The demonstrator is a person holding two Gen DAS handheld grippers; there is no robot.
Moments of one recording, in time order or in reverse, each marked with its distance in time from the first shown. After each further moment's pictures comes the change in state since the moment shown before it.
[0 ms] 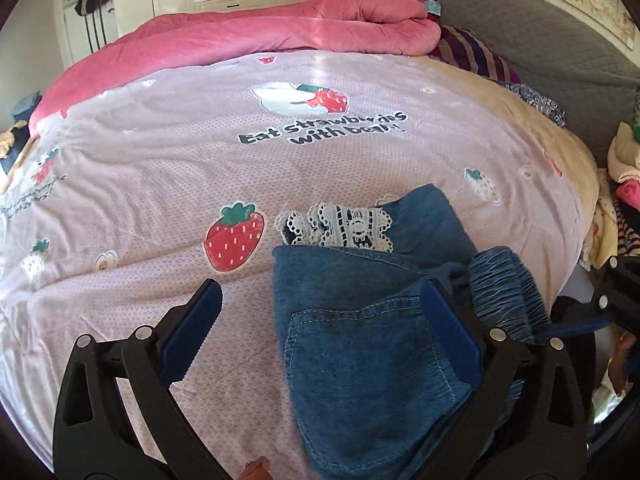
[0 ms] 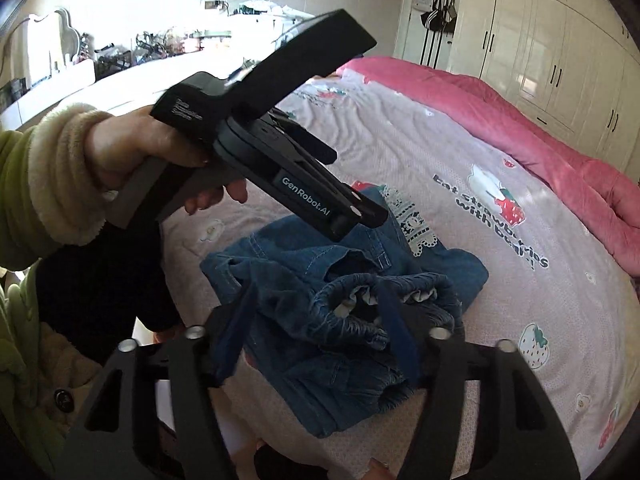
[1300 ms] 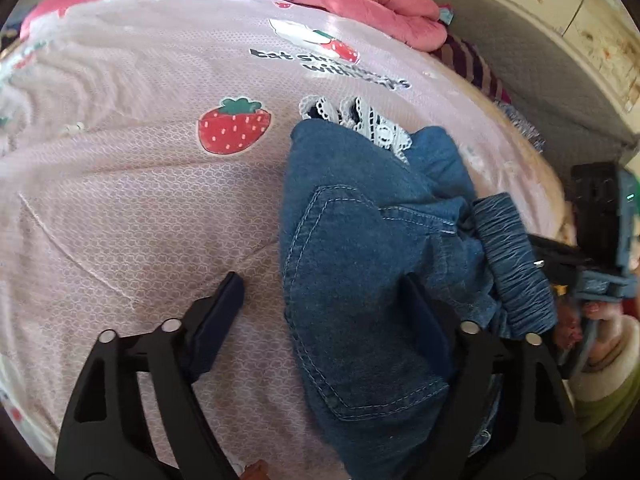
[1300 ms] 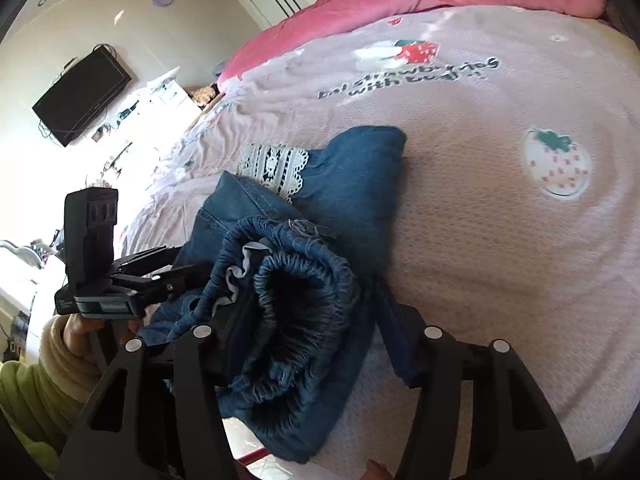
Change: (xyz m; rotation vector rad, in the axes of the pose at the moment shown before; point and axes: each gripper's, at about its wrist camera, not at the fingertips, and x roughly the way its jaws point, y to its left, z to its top) left arm 0.021 0.041 -0.067 -0.224 0.067 -0.240; right arm 0.051 -0.119 -0.060 0.754 0.023 0.139
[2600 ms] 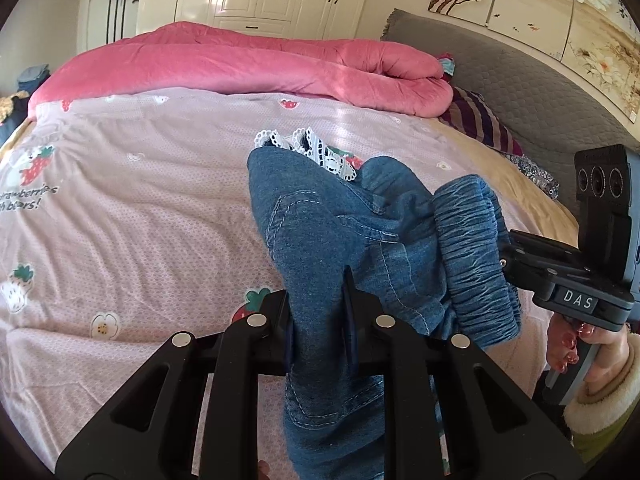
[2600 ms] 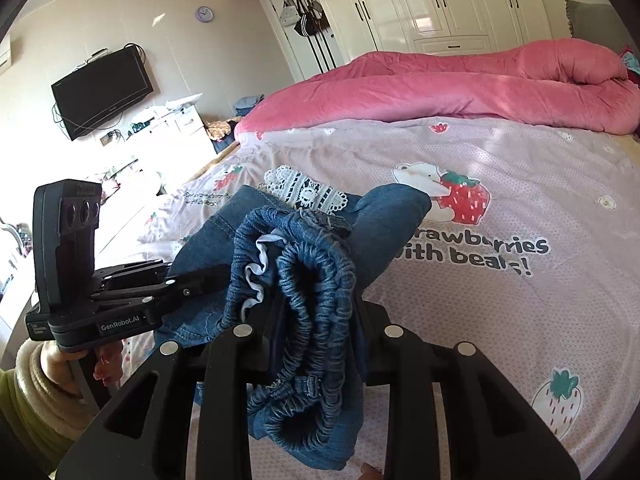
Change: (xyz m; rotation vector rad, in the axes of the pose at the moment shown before) left arm -0.017 -0.011 0.121 0.094 -0.218 0.121; right arm 0.011 0.040 0.125 -0.194 -0.214 -0.048
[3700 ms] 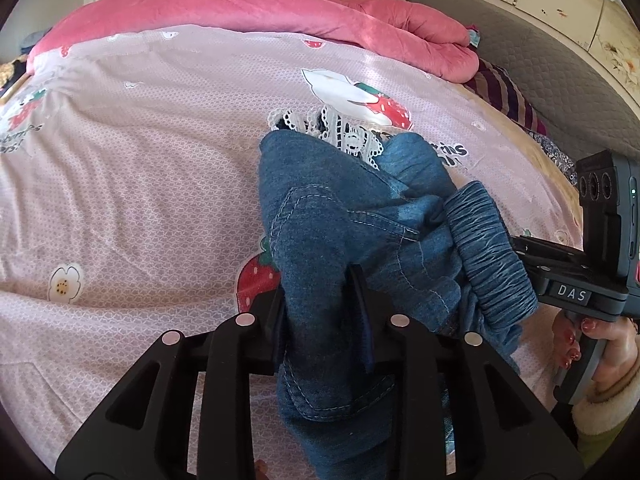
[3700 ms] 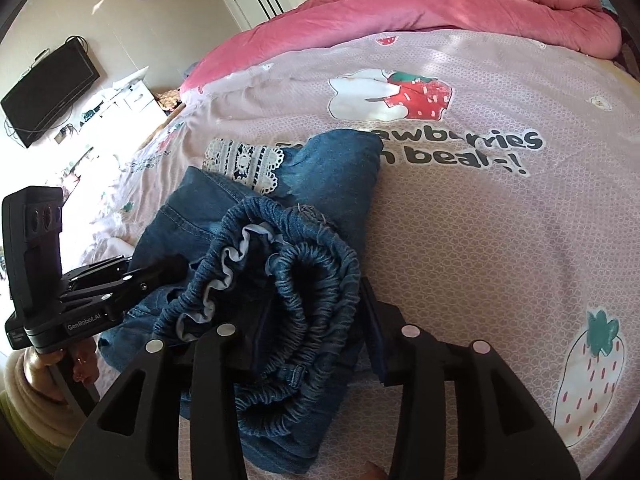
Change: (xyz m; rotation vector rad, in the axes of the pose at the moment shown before) left arm 0.055 0.025 -0.037 -0.060 0.134 0.024; right arm 0.051 -0.045 -0.046 0.130 0.166 -0.092
